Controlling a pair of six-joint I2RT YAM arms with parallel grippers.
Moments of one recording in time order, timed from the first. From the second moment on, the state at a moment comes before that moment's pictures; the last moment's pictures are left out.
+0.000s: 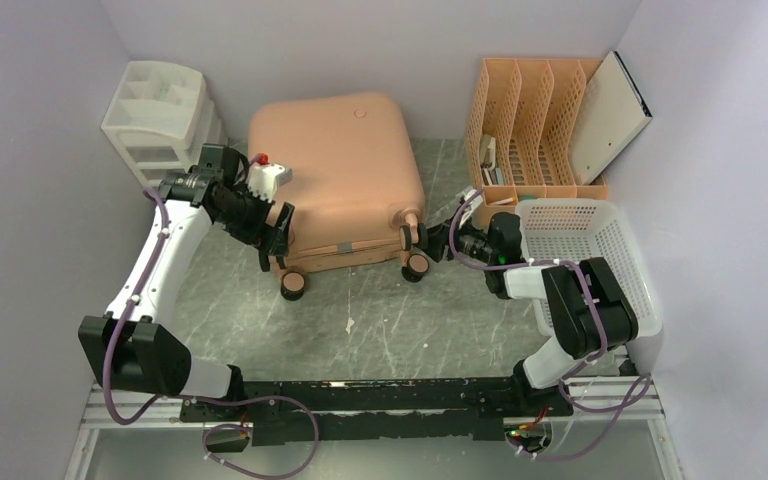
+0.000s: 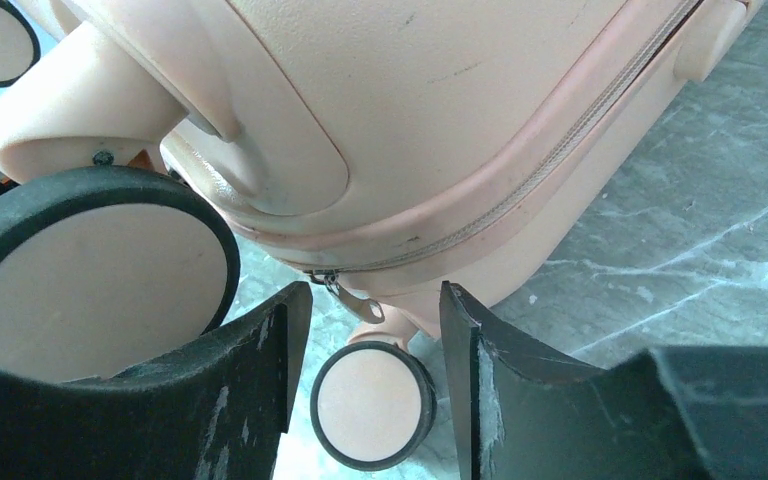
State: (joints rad) left arm -0.12 1.39 1.40 -1.12 0.38 0.32; right arm 0.23 1.58 0.51 0.90 -0.76 0.26
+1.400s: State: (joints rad) left arm 0.09 1.36 1.34 -1.01 0.40 0.42; right arm 0.26 1.59 0.50 0.93 -0.77 0.23
